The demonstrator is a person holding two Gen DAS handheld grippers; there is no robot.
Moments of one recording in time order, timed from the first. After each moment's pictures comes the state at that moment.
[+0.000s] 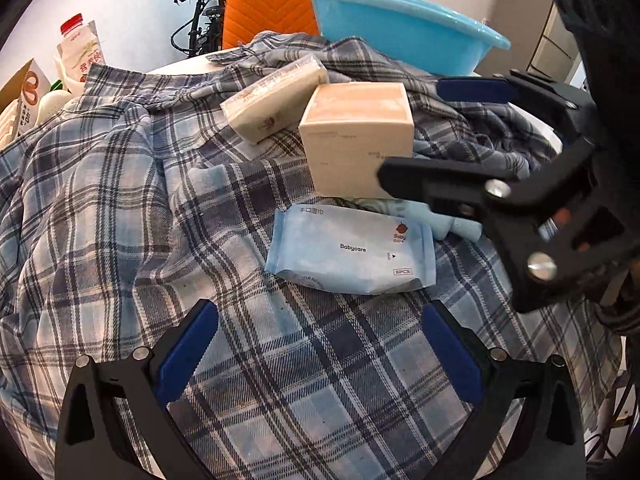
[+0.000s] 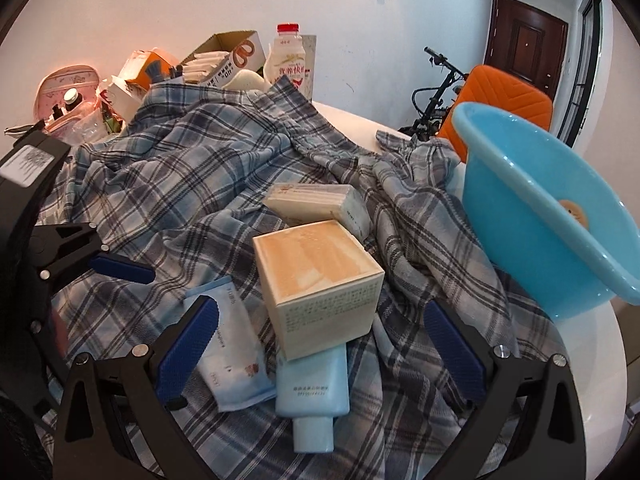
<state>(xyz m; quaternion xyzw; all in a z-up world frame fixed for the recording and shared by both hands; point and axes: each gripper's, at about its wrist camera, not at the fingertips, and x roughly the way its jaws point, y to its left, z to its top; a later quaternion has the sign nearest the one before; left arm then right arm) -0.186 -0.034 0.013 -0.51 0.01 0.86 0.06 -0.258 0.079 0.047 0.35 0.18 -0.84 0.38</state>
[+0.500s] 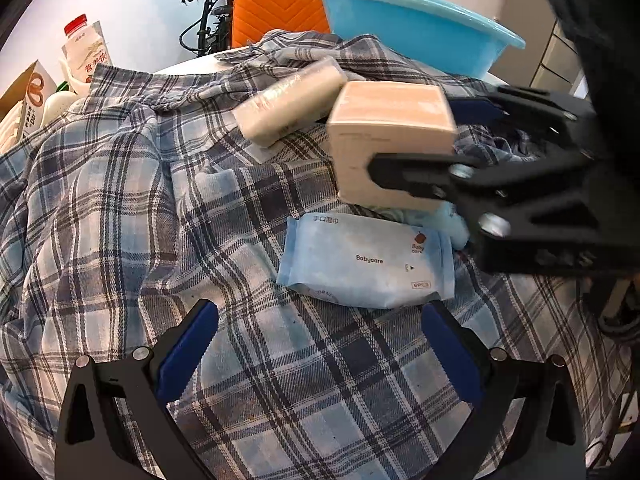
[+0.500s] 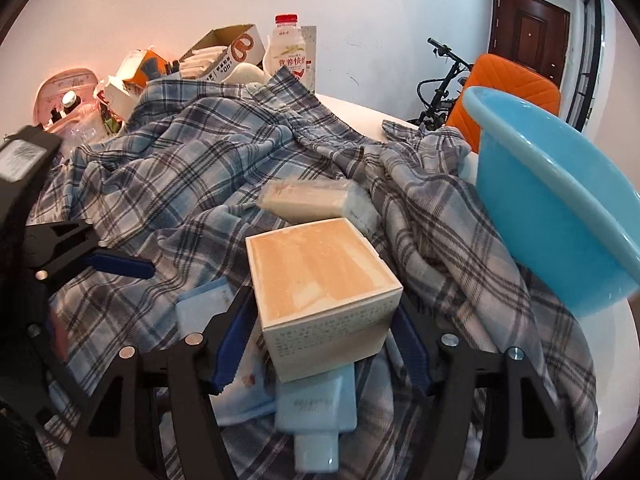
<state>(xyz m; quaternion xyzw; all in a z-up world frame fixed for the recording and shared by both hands) -0.197 -0.037 0.011 -0.52 0.02 0.86 0.04 -0.259 0.081 0.040 0.36 0.16 -0.83 0.39</state>
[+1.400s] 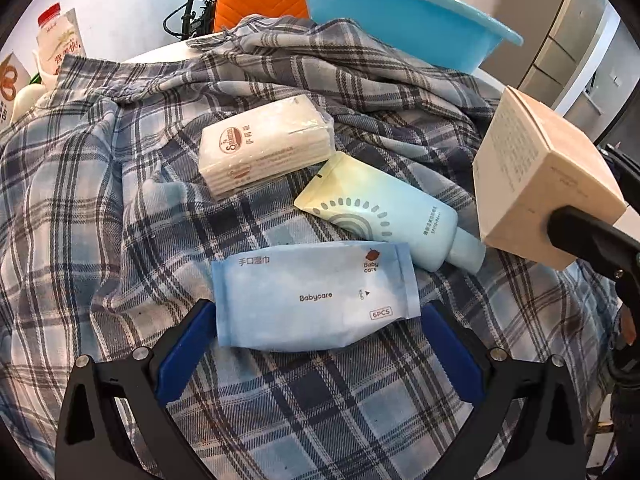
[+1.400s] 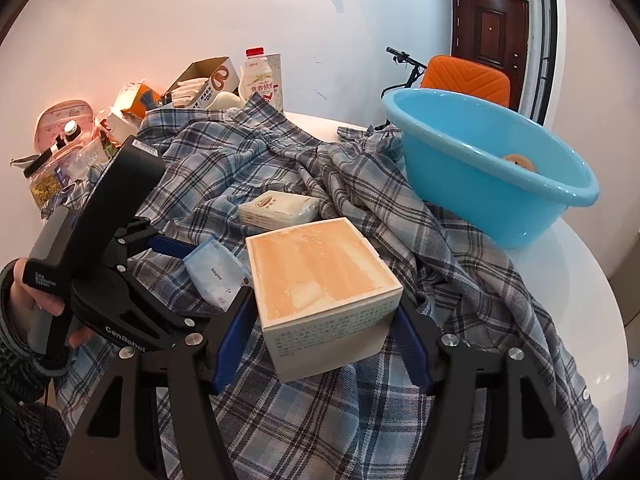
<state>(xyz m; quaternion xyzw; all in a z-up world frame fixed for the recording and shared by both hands) -0.219 -0.020 -0.002 -0.54 0.00 0.84 0.07 -0.218 0.159 0.065 0.35 0.12 -0.86 0.35</state>
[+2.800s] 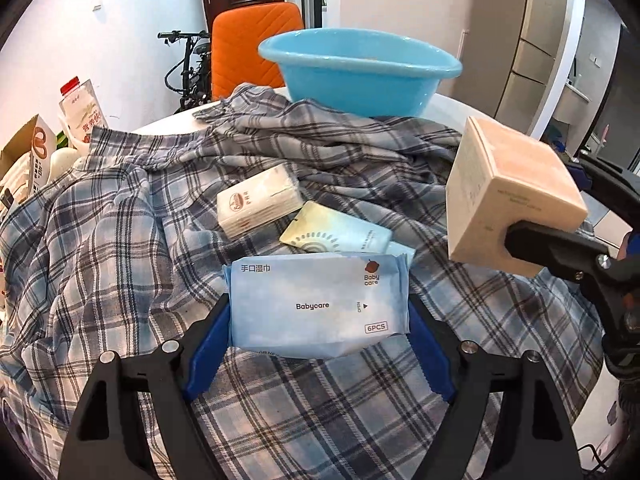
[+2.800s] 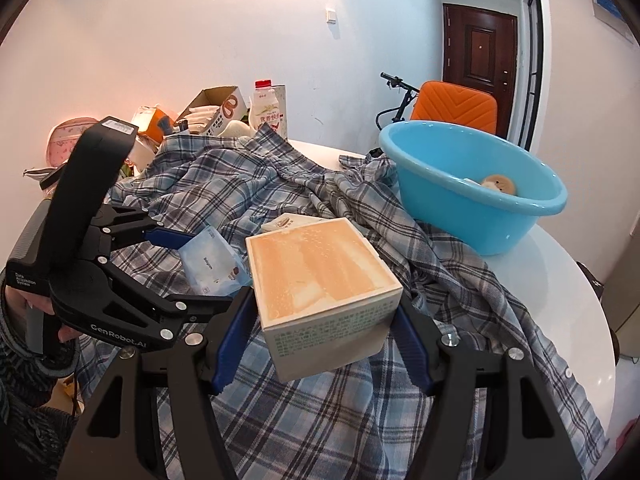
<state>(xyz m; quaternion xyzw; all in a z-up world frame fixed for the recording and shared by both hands) -0.170 0.003 0.067 -0.46 0.04 0.88 0.08 -0.171 0.182 0.100 0.31 0.10 -0.88 0.34</state>
